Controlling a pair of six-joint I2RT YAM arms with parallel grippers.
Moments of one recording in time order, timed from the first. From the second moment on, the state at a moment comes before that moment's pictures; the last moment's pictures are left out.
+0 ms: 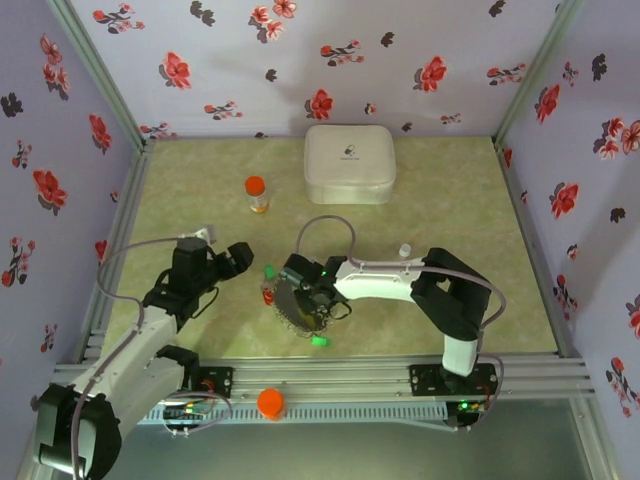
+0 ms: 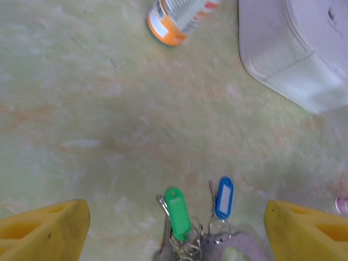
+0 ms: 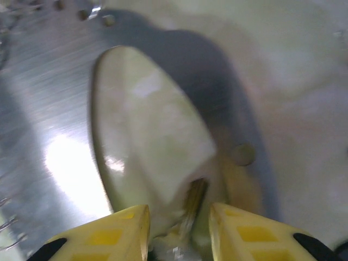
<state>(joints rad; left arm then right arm) -0.36 0.86 0.42 -0.18 0.08 -0.68 1.10 1.84 1.13 -0.58 0.09 0.66</state>
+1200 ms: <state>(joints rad) -0.59 0.91 0.43 -0.10 -0.06 -0.67 1.15 1.63 0.97 -0.47 0.12 1.18</state>
